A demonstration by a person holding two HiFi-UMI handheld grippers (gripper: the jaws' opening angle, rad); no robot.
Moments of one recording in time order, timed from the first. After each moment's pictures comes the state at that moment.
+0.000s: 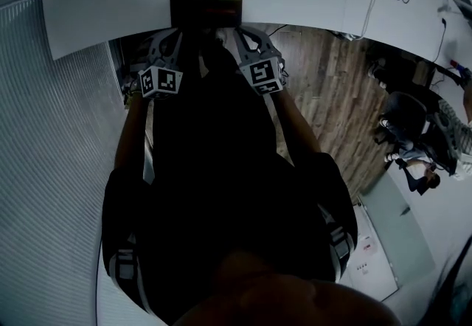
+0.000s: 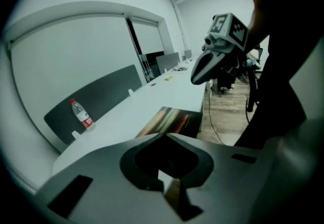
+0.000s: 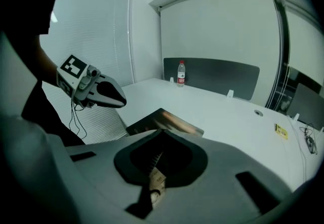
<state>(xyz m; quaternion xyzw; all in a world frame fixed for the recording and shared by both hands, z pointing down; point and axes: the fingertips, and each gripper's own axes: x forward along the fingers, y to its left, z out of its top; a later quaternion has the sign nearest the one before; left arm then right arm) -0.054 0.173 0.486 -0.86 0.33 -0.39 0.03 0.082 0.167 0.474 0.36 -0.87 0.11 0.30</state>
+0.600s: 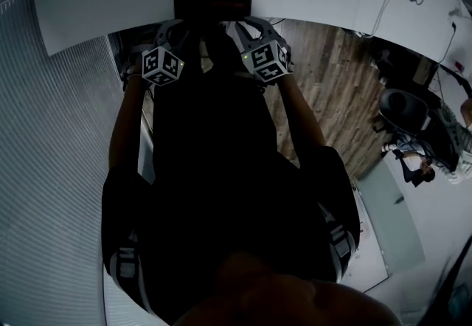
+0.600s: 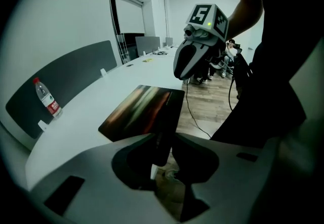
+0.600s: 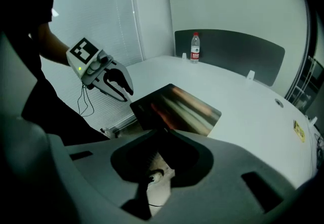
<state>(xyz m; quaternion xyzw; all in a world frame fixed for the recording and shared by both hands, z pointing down) -0.062 0.182 0.582 -0.87 0.19 -0.46 -0.03 0.066 0.161 0.558 0.27 -0.86 0.16 0.41</state>
